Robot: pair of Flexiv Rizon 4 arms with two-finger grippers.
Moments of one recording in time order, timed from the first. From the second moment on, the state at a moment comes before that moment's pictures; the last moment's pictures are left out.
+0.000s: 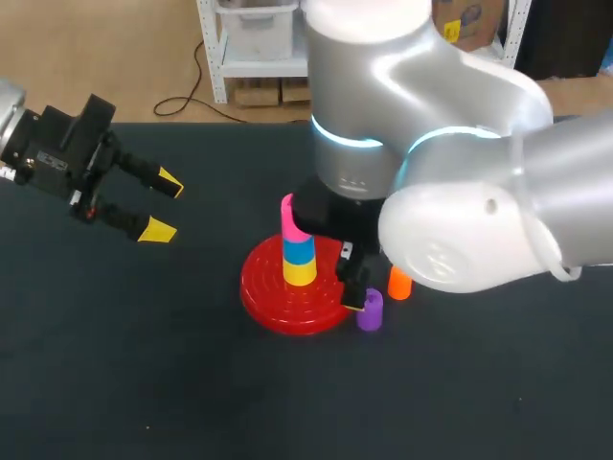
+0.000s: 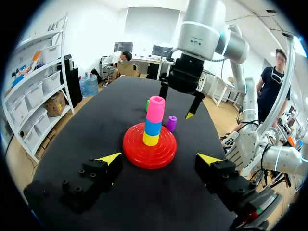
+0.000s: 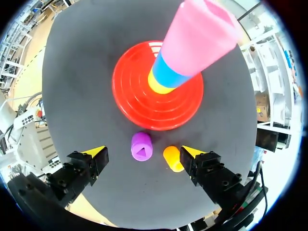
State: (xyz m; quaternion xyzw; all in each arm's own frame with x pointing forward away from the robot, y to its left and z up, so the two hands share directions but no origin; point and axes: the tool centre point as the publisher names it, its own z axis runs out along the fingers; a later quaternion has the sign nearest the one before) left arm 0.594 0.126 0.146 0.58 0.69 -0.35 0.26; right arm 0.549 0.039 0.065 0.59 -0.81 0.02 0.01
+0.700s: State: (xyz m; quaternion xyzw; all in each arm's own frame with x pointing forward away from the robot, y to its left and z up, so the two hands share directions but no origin) left arm 0.594 0.126 0.146 0.58 0.69 -0.35 0.26; right arm 0.545 0.040 0.046 0.59 -0.81 0.01 0.00
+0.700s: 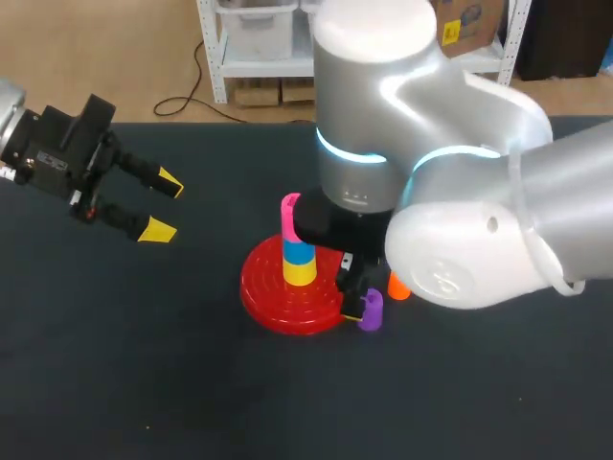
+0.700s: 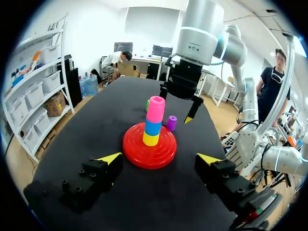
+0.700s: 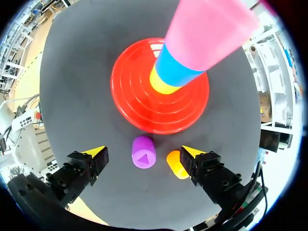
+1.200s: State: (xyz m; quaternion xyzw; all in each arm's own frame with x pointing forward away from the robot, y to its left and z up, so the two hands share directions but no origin) left arm 0.594 0.126 0.146 0.58 0.69 -0.35 0.26; right arm 0.542 0.038 0.031 0.58 -0.81 0.00 0.00
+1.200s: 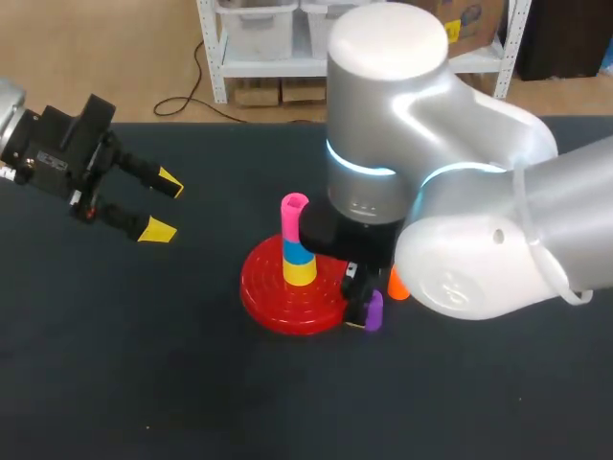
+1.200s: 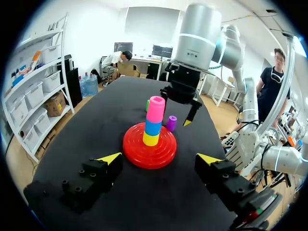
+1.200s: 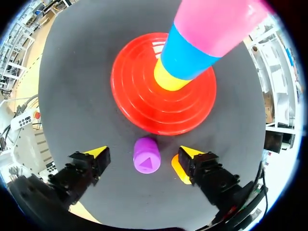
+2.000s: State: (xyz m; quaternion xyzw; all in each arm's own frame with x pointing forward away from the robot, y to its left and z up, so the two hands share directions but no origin) left arm 0.594 0.126 0.146 0.58 0.69 -0.35 0.26; right arm 0.548 0.028 0.027 0.58 -0.81 -0.01 0.00
